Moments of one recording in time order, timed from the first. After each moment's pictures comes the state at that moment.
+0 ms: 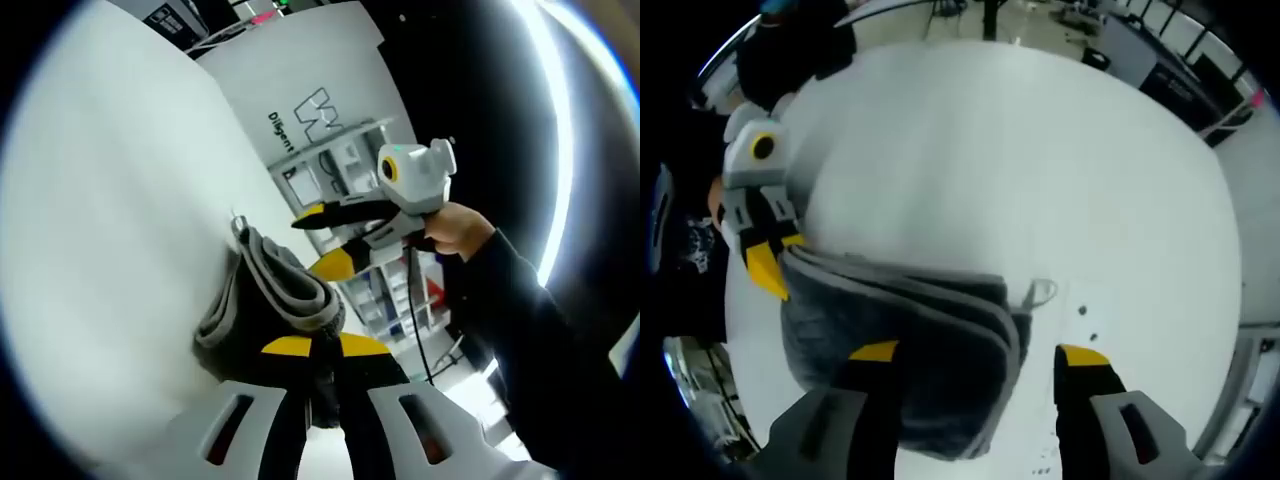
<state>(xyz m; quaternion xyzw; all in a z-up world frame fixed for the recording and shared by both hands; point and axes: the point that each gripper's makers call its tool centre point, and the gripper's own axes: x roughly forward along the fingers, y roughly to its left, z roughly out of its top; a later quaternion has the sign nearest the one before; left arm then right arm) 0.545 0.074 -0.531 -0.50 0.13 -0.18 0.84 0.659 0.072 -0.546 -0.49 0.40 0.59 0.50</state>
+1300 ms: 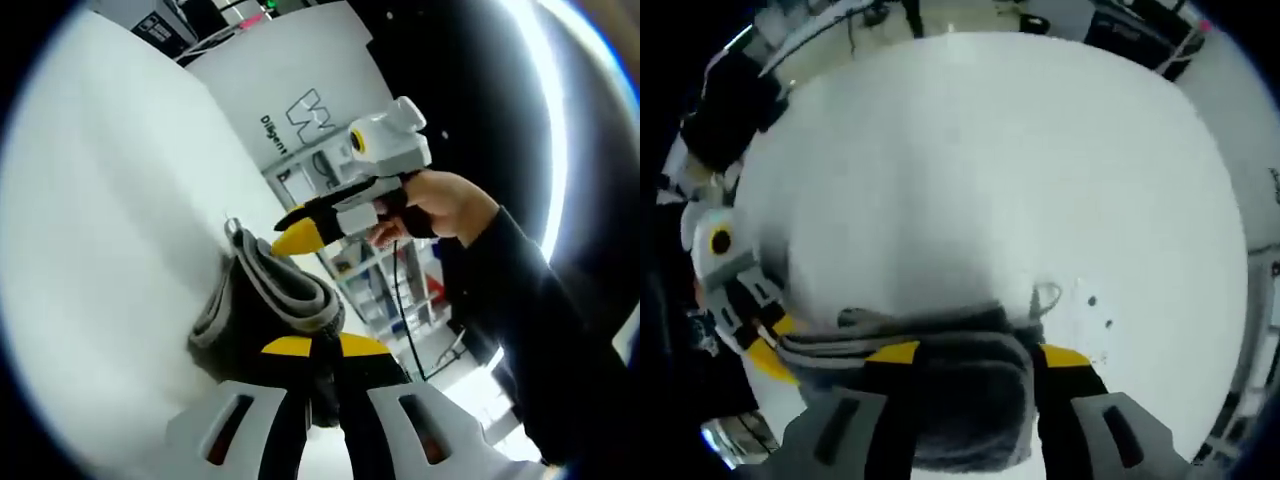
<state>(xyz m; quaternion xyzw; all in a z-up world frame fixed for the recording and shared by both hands) 0.542 0.071 -0.530 -0.49 0.13 -0.18 0.84 0.646 0.089 -0.554 -0.46 0.47 0.52 0.54</state>
